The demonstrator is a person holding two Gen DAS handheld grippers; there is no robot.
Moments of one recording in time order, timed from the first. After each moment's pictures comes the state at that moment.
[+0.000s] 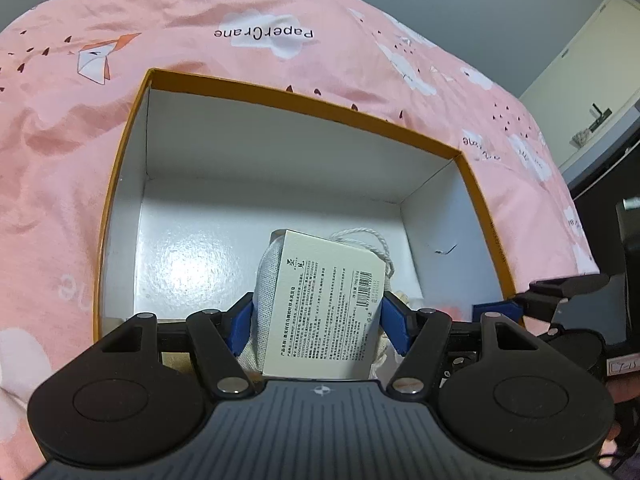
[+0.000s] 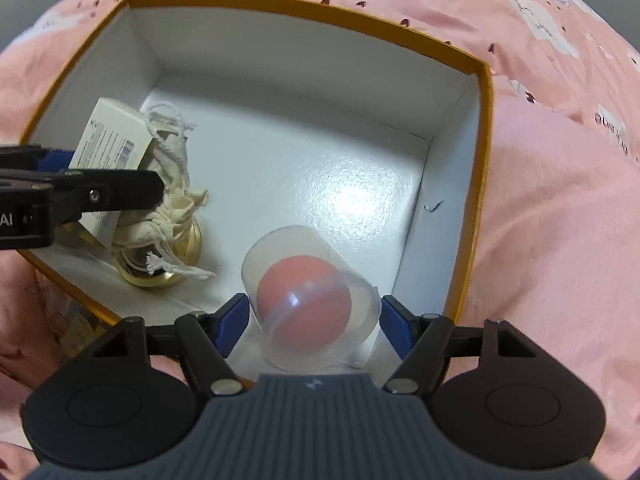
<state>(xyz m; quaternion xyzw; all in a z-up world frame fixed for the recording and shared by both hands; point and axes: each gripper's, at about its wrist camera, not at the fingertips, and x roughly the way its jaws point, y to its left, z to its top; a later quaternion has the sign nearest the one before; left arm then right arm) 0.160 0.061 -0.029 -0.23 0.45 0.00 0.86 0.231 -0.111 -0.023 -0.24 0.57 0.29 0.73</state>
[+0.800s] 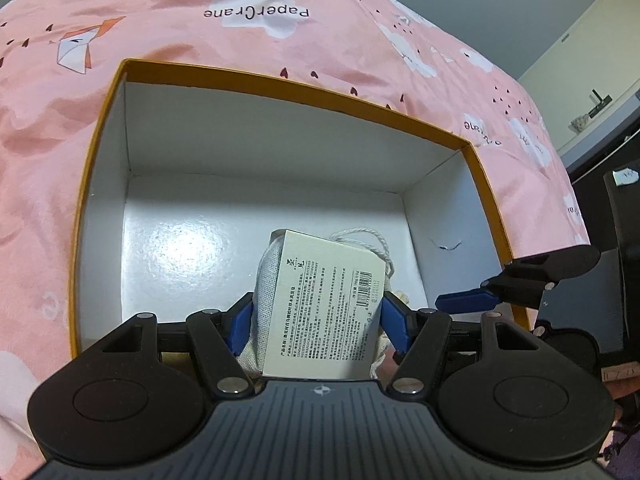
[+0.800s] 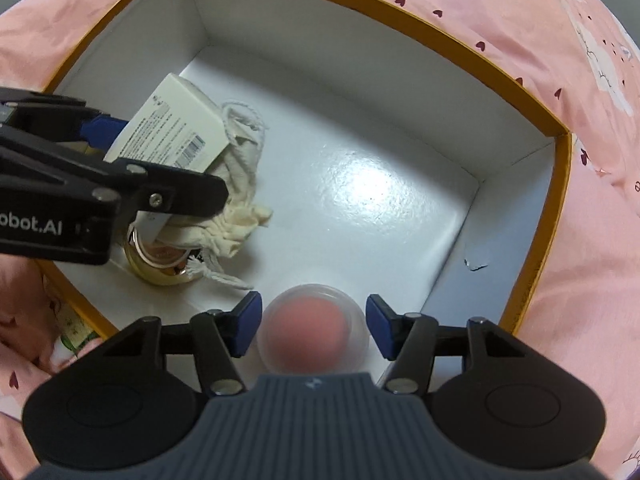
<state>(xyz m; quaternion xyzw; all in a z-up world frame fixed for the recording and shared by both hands) 0.179 0.067 -0.035 -0.23 0.48 -0.02 0.85 0.245 -0.076 -0.027 -0.31 0.57 0.35 0.68</state>
